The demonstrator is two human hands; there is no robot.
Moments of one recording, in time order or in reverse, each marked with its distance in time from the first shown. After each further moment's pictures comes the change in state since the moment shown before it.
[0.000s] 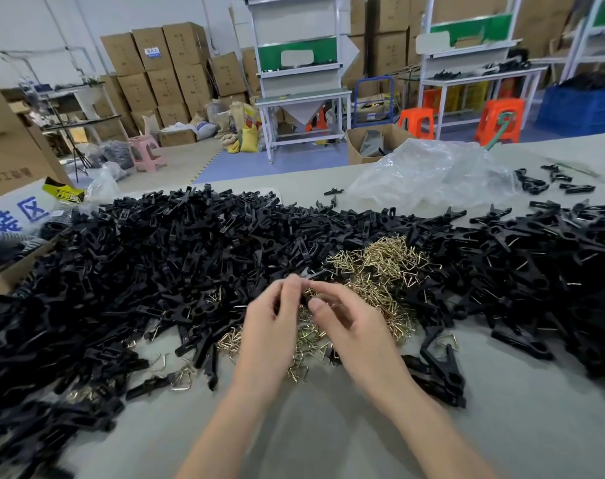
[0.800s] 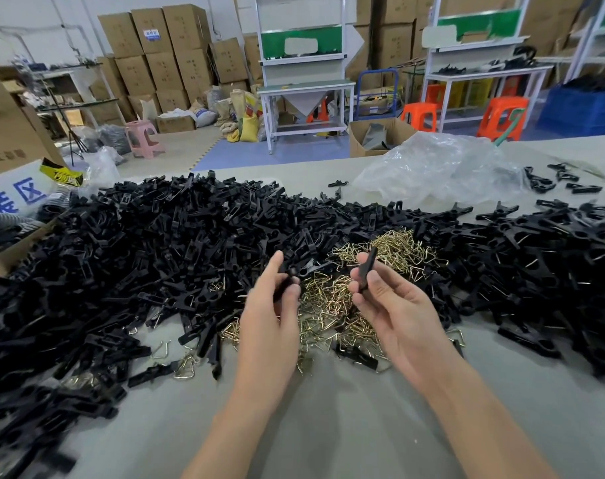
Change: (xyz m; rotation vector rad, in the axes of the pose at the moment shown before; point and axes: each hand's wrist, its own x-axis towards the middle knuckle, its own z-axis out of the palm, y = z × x) left_hand -0.013 -0.013 -0.004 0.167 0.142 0.117; right_hand 0.011 -0.011 -0.030 0.937 0.125 0.317
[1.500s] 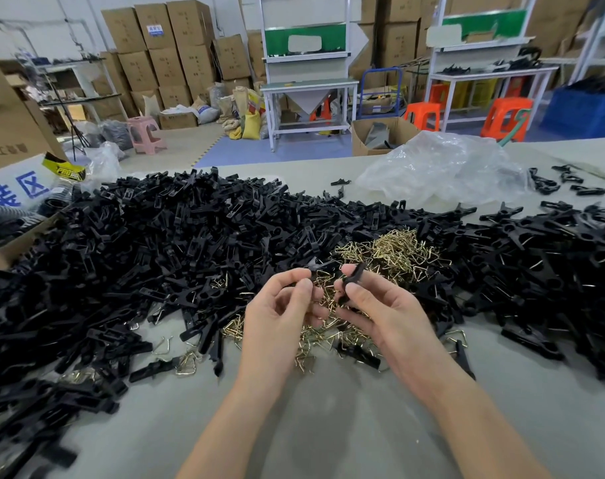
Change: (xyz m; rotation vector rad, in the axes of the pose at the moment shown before) left_hand 0.001 0.011 0.002 -0.607 -0.108 -0.268; right_hand -0.003 0.012 0.003 -0.361 -0.035 -0.024
